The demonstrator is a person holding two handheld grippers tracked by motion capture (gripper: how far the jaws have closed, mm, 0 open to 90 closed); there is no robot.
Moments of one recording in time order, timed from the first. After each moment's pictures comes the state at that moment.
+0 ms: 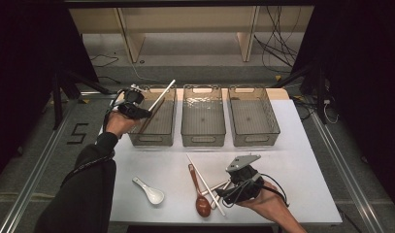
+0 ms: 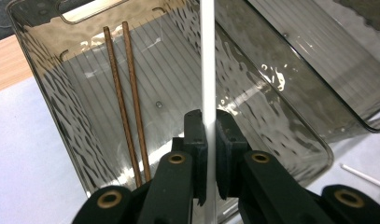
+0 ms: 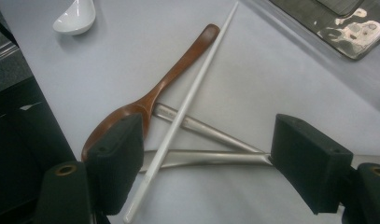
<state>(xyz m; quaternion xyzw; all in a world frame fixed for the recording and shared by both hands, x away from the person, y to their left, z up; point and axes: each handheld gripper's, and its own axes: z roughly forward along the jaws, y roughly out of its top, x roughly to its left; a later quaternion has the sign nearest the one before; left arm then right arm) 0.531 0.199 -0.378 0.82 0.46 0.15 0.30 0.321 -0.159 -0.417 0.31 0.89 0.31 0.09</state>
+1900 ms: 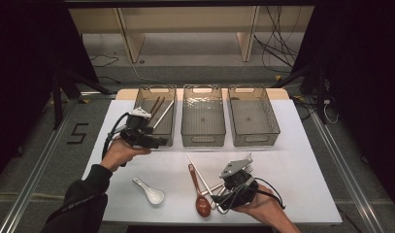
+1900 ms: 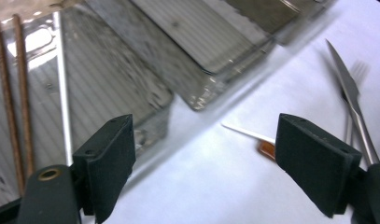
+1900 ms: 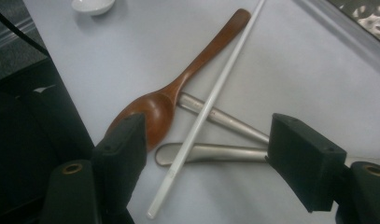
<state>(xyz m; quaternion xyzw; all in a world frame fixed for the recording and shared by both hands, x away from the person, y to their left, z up) 0.431 0.174 -0.384 0.83 0.39 0.10 0.38 0.313 -0.146 -0.424 0.29 0.91 0.29 0.07</state>
